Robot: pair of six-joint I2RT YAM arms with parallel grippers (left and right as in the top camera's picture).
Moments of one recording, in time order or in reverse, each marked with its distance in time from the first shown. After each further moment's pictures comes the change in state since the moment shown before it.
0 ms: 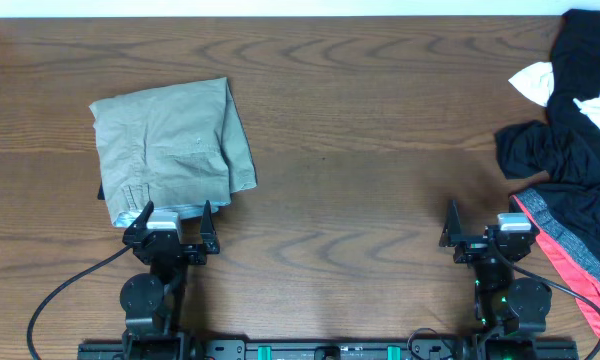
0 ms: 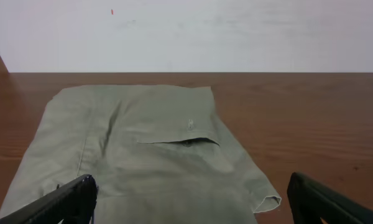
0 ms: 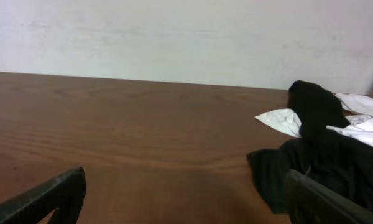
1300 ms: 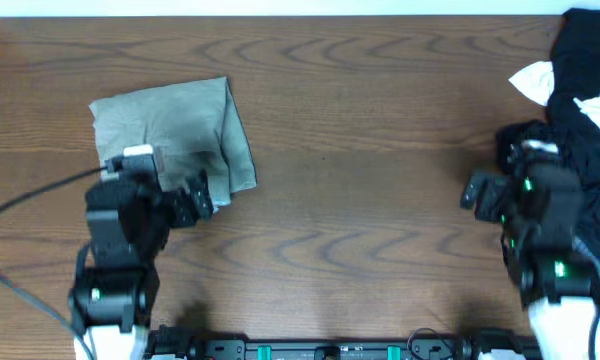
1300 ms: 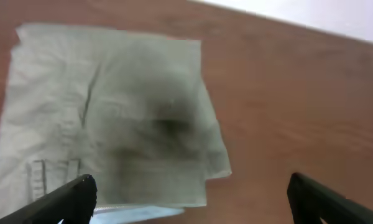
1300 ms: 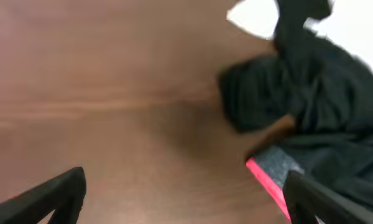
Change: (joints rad) left arm 0.000 0.747 0.734 -0.476 0.062 -0.185; right arm 0.000 0.910 0.755 -0.518 0.165 0.134
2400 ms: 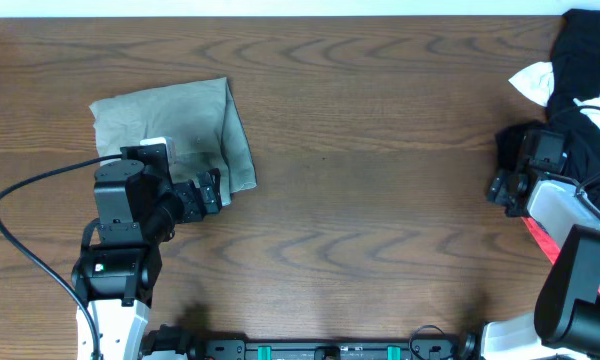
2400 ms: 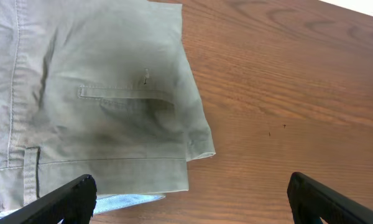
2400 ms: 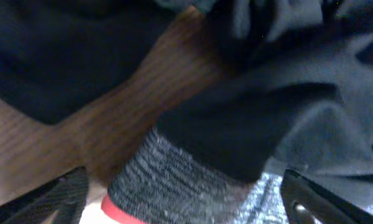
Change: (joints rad) left arm 0.000 0.090 0.012 -0.020 0.090 -0.003; right arm -0.249 0.759 0.058 0.233 0.282 0.052
